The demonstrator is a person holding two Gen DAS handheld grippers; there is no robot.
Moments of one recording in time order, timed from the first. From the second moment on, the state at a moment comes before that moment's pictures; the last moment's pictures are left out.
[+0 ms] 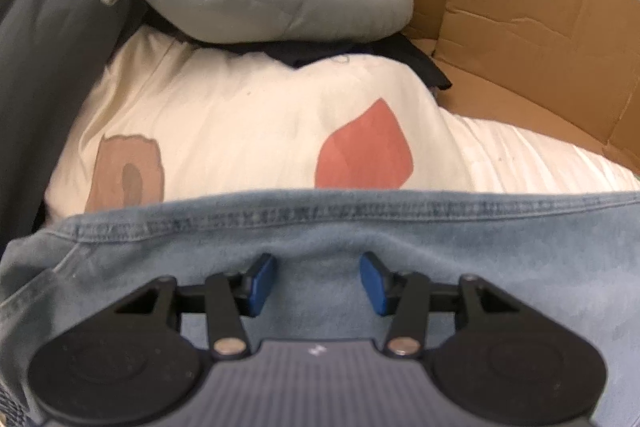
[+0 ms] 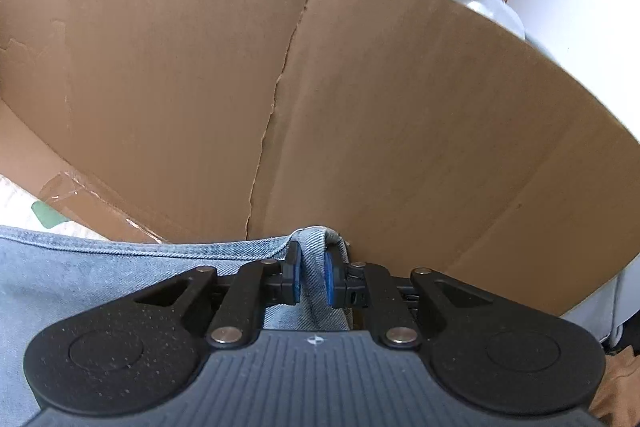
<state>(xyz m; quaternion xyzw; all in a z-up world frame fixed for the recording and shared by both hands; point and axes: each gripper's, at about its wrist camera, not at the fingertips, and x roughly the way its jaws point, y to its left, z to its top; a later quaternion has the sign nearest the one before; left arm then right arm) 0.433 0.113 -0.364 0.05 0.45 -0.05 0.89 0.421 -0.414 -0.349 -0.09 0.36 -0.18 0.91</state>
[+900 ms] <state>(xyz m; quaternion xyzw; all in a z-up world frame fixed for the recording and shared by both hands) 0.422 0.051 -0.338 0.12 0.50 -0.11 0.85 0.374 -0.429 -0.304 0.05 0.40 -0.14 0.90</state>
